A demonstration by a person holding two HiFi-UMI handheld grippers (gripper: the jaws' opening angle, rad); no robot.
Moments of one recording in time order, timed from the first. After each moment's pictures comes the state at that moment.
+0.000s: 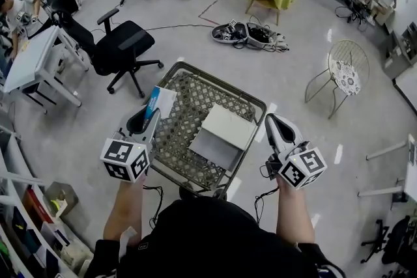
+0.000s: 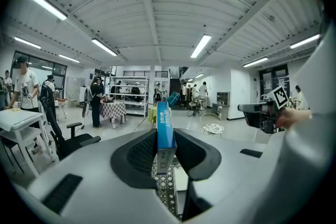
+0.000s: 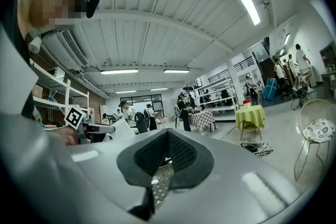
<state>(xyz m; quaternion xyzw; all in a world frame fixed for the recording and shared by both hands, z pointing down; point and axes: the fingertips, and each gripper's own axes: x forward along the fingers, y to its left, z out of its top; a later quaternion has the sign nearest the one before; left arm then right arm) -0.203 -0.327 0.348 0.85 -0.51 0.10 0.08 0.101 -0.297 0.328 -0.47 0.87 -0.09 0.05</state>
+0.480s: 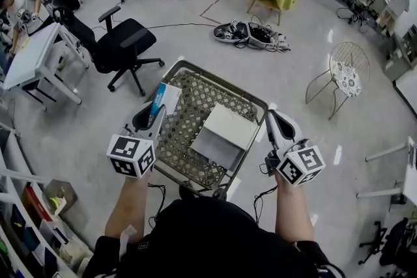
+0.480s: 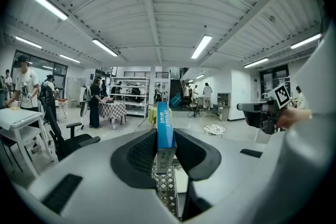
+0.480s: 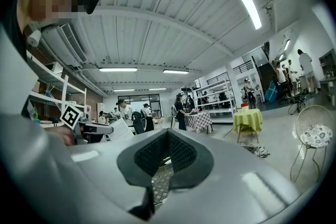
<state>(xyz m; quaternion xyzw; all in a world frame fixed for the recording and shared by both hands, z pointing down) -0.194 -0.336 0.353 0.85 -0.51 0.09 0.08 0.097 -0.308 0.326 -0.49 0.87 -0.08 0.05</state>
